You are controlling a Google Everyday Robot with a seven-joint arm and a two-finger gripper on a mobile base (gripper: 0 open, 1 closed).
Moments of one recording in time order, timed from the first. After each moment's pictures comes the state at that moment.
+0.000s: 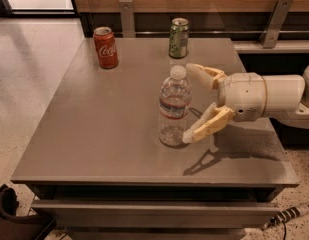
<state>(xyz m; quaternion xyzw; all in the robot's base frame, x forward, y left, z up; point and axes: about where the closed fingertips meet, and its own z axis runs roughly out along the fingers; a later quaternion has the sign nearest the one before) 0.469 -0.063 0.919 -0.52 0.55 0.40 0.52</state>
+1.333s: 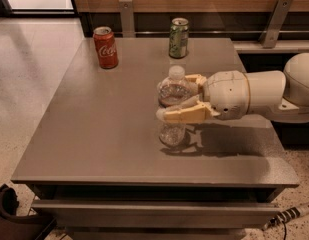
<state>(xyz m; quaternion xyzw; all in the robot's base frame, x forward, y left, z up) 0.465 -0.035 0.919 -0.54 0.53 0.42 0.50</state>
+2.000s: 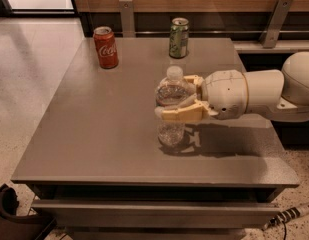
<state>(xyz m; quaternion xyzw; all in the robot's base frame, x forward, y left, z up) 0.464 -0.031 0.921 -0.54 0.53 0.42 0.50</state>
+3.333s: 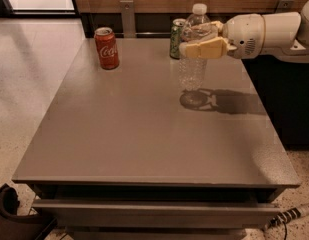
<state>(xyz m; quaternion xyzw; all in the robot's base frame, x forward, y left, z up) 0.598 -0.092 0.977 -0.49 0.58 0.41 0.51</state>
